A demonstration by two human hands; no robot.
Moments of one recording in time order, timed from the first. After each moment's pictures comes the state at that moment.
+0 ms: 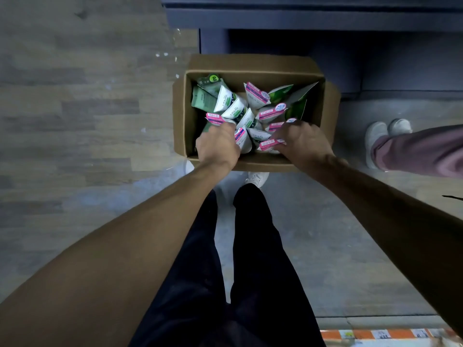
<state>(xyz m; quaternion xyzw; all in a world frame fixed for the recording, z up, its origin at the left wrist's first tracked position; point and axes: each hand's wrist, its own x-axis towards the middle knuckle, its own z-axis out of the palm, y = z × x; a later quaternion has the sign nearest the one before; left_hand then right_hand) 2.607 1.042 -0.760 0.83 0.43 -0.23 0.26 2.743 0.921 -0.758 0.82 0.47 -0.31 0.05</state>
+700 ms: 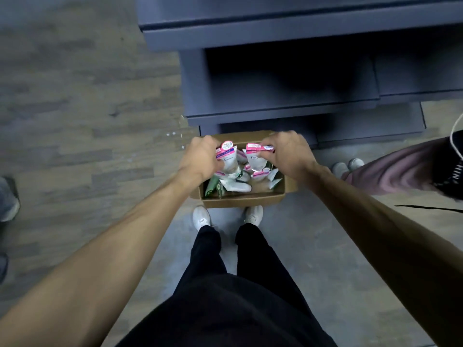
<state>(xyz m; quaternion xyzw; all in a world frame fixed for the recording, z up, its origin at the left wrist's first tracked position) 2.614 1.111 -0.546 0.87 0.35 -0.17 0.31 2.755 0.956 -0.543 0.87 0.43 -0.24 -0.05</state>
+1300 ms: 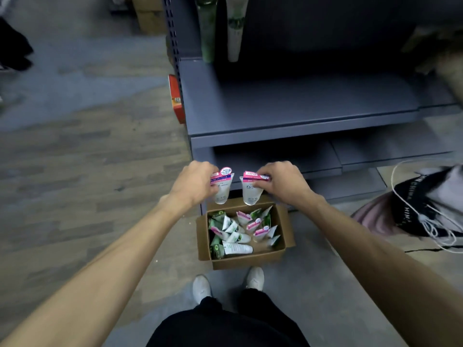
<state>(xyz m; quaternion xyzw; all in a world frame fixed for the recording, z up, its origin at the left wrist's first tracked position) 2.597 1.186 -0.412 0.95 0.21 -0.06 0.21 2.737 1.004 -0.415 0.89 0.43 -0.13 -0.11</state>
